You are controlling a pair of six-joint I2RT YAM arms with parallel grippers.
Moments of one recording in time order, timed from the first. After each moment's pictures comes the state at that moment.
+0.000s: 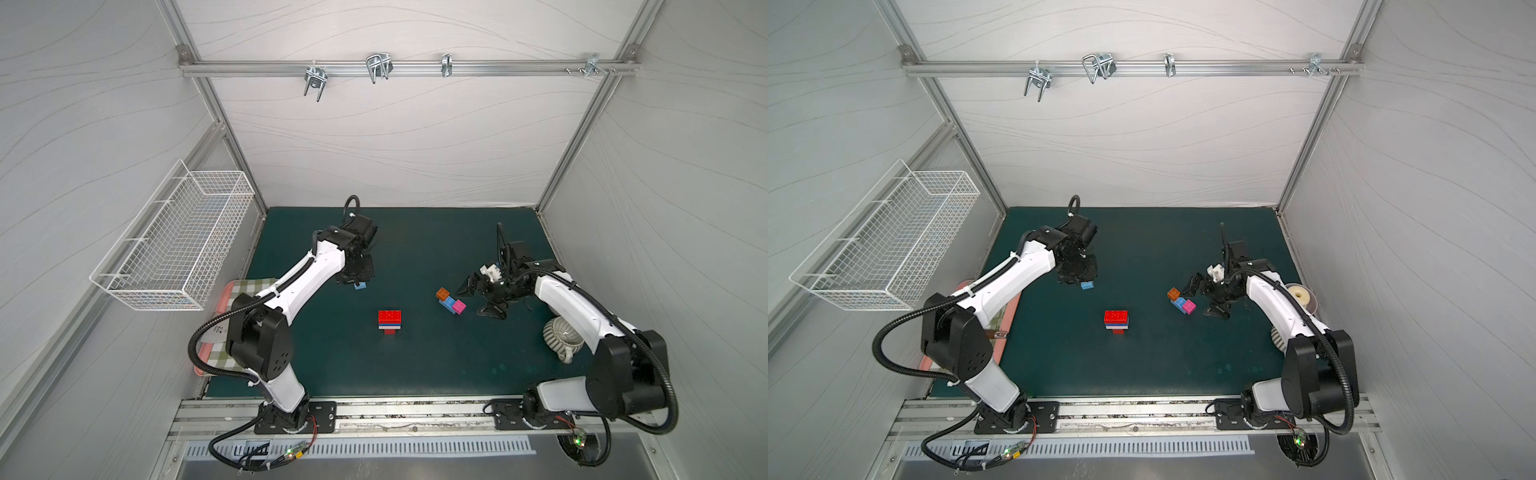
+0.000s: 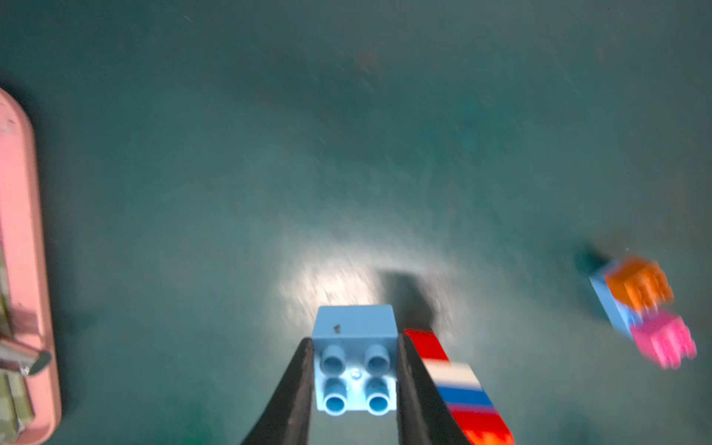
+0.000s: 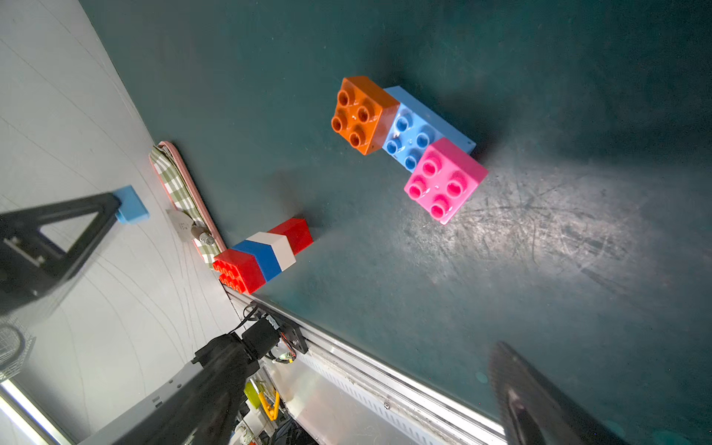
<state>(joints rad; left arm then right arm) -0.53 1.65 1.48 -1.16 -0.10 -0.66 0.23 1.38 0.99 -0.90 -0.65 0.53</state>
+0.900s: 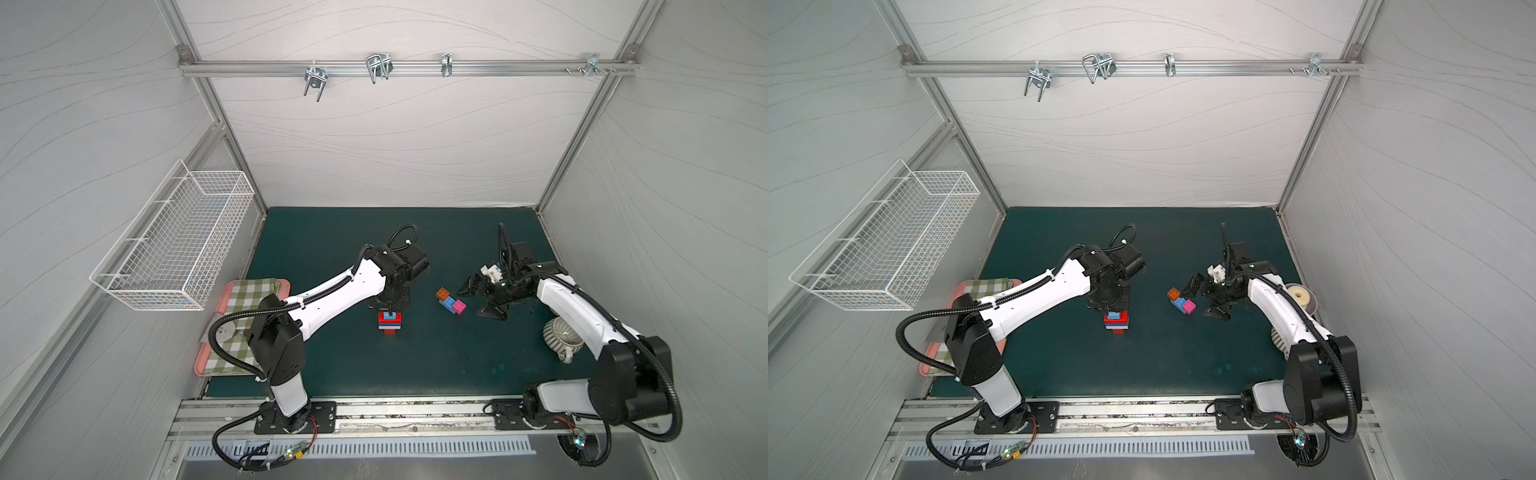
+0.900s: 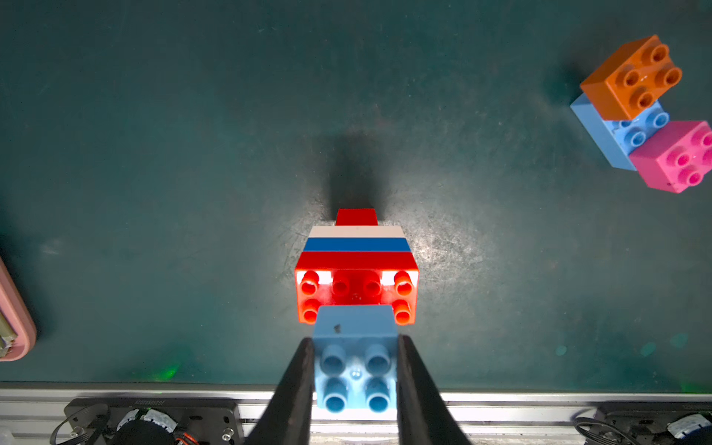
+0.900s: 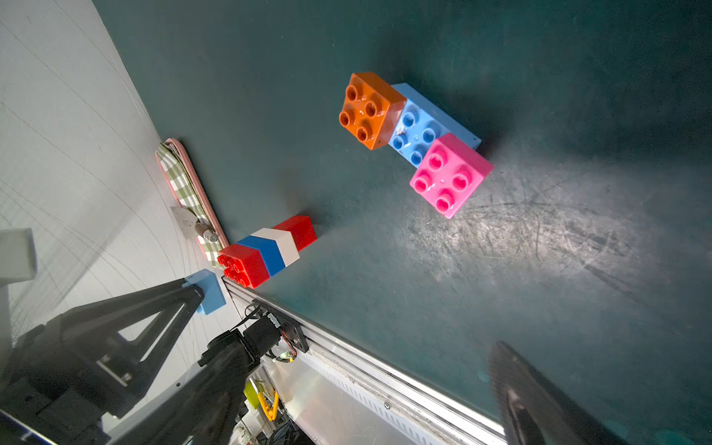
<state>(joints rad) -0.84 1.73 1.55 -1.30 -0.13 -0.84 0.23 1.34 0.97 -0.90 -0.65 0.53</state>
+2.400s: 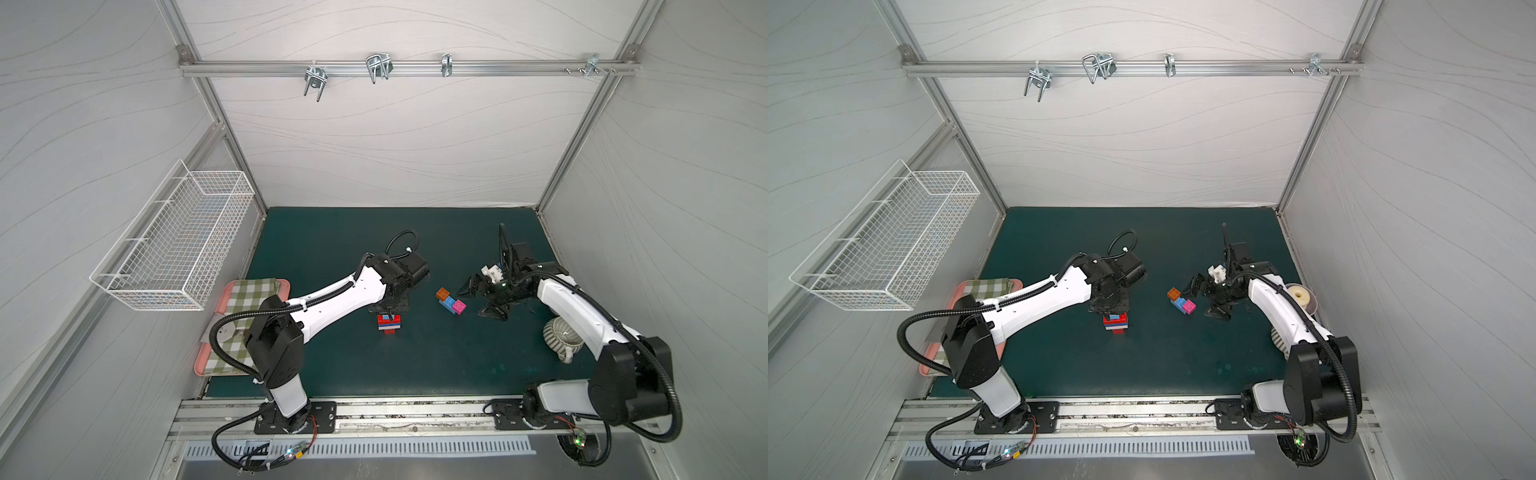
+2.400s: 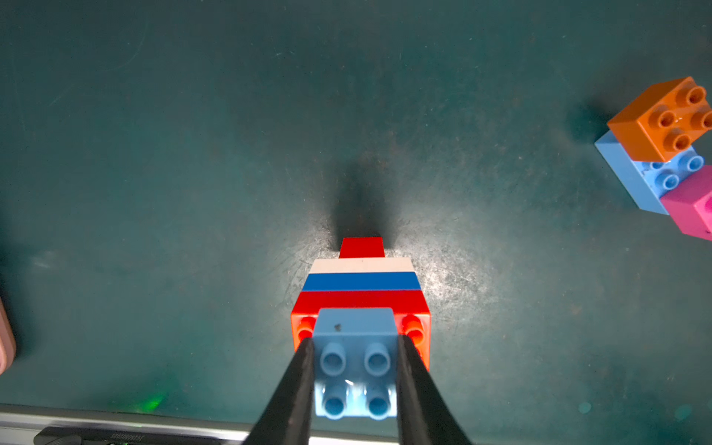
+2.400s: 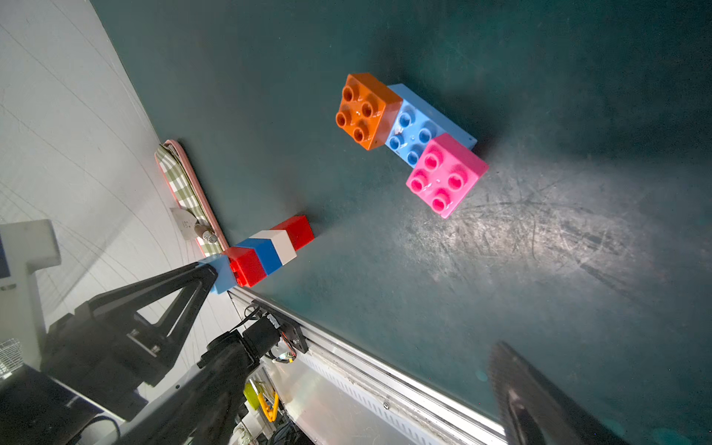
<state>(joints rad) -0.86 1.71 1.45 -1.19 -0.22 -0.90 0.22 1.34 0.97 -0.90 -0.65 0.52</state>
